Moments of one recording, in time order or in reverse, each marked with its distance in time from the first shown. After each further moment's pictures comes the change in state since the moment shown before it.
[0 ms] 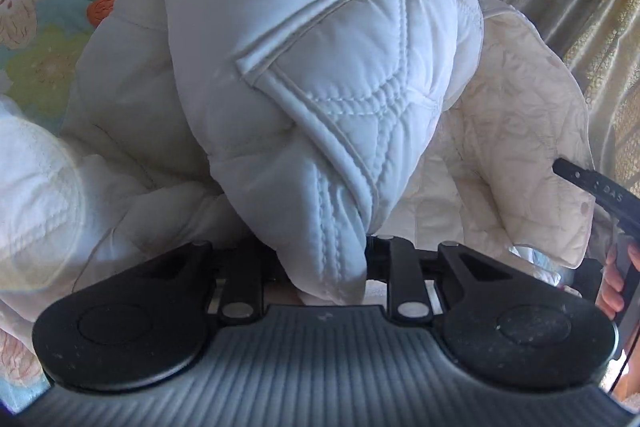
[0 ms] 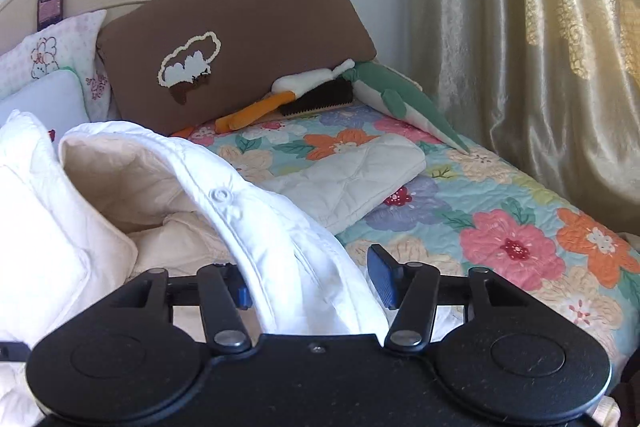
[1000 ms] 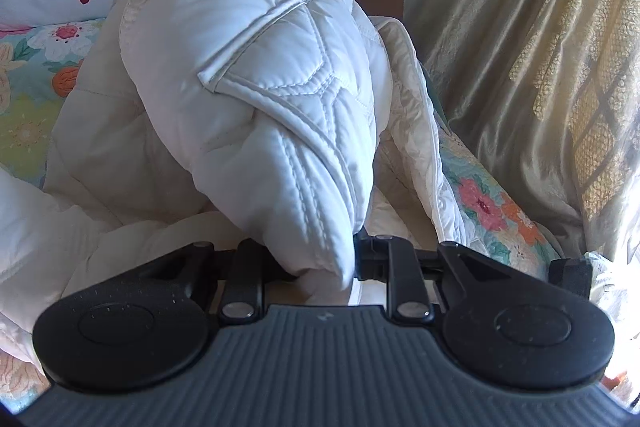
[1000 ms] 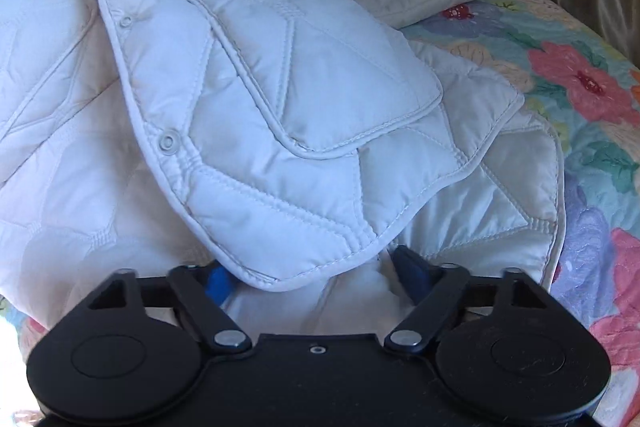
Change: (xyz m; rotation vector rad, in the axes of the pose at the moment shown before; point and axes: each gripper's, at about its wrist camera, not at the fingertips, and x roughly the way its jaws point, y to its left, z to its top) left arm -0.045 -0.049 -0.017 0.123 -0.161 -0.089; right arm 0.014 -0.010 -0.104 0.002 0.366 0.243
